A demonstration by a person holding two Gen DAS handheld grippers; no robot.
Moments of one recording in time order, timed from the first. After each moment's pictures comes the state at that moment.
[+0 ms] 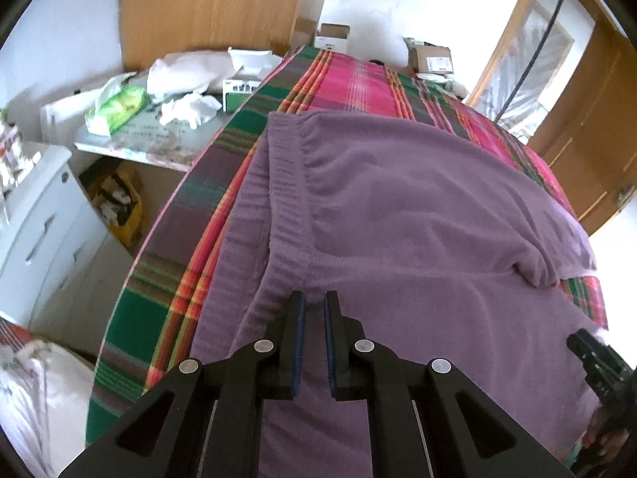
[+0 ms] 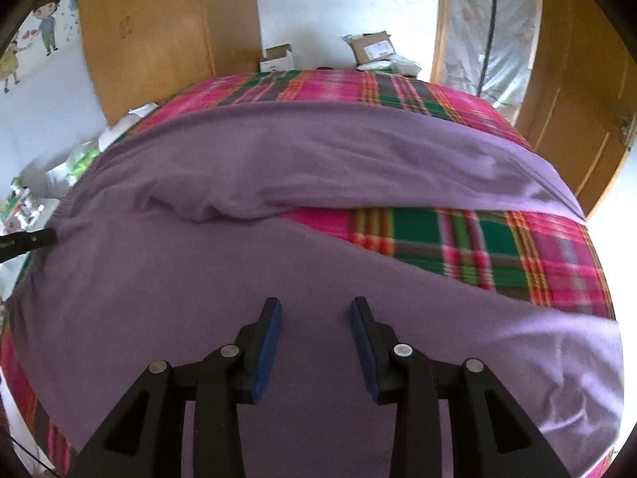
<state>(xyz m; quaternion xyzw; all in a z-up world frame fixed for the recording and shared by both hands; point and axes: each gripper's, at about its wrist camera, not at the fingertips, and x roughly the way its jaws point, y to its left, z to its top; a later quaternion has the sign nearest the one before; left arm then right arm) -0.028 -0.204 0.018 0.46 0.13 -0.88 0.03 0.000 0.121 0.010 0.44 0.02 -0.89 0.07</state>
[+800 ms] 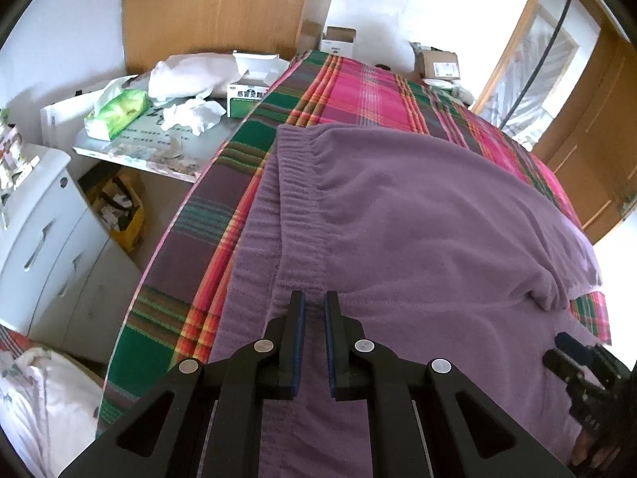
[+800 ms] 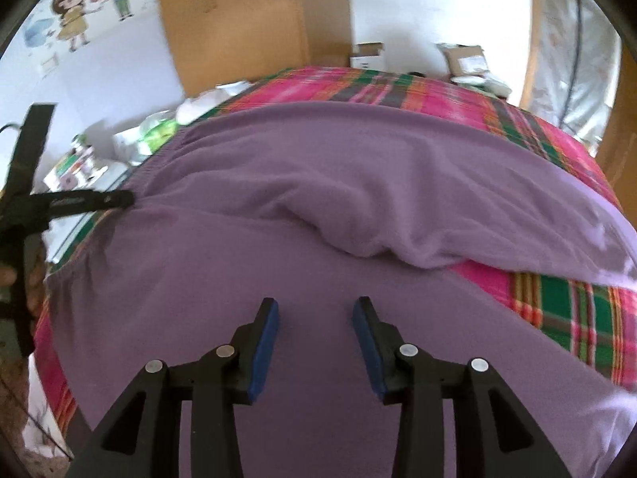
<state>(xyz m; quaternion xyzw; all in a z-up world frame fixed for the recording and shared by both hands) -0.048 -0.215 0.015 0.45 0.14 -0.88 0.04 -0.027 0.045 0.007 0.44 0.06 -0.87 0.22</state>
